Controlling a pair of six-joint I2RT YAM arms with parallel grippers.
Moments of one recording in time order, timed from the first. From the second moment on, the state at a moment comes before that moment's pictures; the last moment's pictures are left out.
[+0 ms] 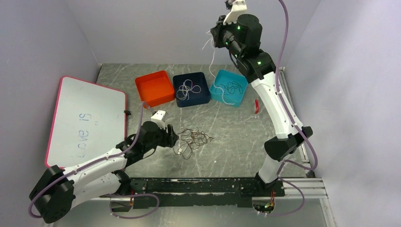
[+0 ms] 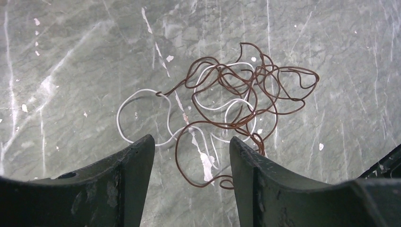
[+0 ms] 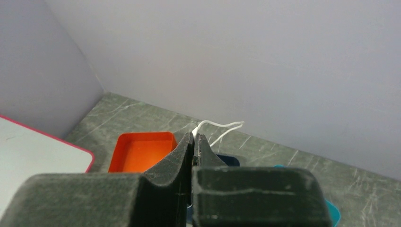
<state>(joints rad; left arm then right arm) -0.75 0.97 0.38 0.07 -0.09 -0.47 0.53 1.73 2.18 -0.47 0.10 0.08</state>
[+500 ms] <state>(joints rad) -0.75 0.92 0.38 0.03 -0.15 -0.49 0.45 1.83 2.34 -0.39 -0.03 0.13</state>
